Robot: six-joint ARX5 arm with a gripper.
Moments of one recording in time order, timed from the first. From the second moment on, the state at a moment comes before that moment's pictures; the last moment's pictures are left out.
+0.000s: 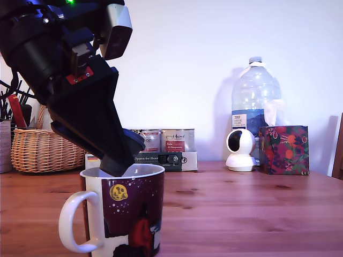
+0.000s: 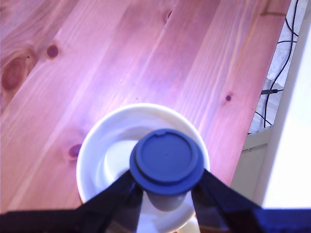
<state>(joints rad) -0.74 1.39 0.84 -0.53 0.38 0.23</state>
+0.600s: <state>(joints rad) -0.74 1.39 0.84 -0.53 0.38 0.20</state>
